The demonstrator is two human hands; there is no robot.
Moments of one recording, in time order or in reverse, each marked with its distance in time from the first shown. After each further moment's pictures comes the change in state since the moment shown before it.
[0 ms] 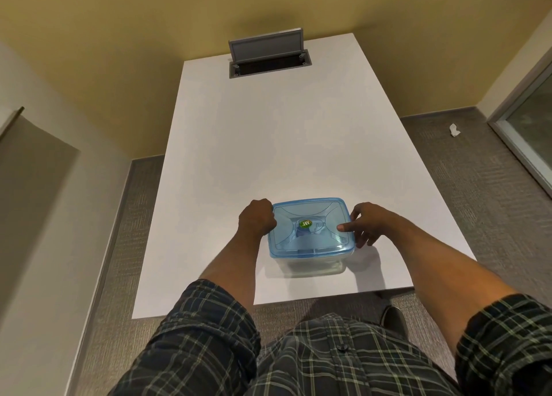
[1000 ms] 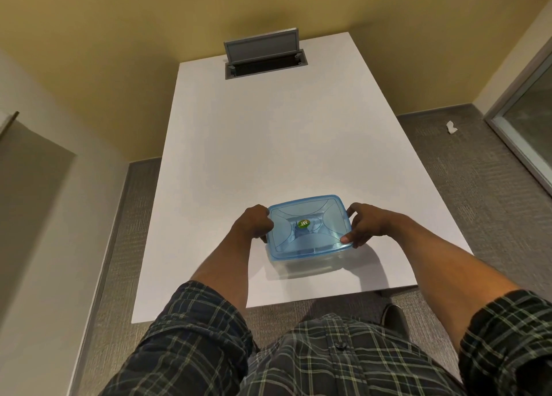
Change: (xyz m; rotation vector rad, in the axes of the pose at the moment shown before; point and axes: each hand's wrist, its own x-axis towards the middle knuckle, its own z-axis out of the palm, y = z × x) left_hand 0.006 -0.005 -0.009 -0.034 -0.225 0.000; right_hand -0.013 -0.004 -0.002 0.084 -0.083 -0.052
